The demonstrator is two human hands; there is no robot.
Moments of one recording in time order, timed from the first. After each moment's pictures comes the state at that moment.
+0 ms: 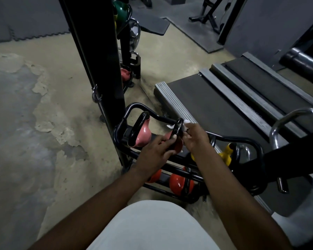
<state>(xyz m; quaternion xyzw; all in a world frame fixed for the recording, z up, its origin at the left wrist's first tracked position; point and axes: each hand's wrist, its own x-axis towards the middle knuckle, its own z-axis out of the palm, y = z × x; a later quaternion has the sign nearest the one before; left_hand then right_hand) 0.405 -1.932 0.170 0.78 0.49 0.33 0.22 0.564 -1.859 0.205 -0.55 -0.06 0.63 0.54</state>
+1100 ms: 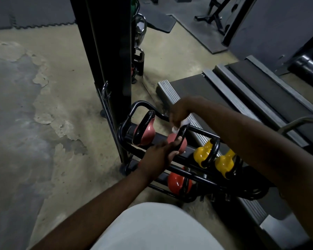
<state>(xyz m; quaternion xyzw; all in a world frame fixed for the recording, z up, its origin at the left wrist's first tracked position) 0.400 -1.936 0.168 0.79 0.48 0.32 0.20 0.503 -1.761 0.290 -0.41 -0.77 0.23 -0.44</state>
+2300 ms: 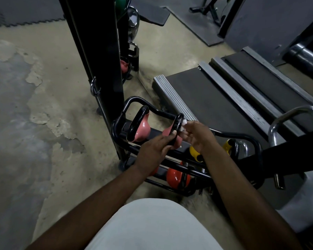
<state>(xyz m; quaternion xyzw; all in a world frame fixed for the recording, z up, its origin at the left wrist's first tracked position) 0.406 -1.936 0.163 0.77 0.48 0.35 0.22 0.582 -1.873 0.219 -0.60 -0.23 0.65 0.41</state>
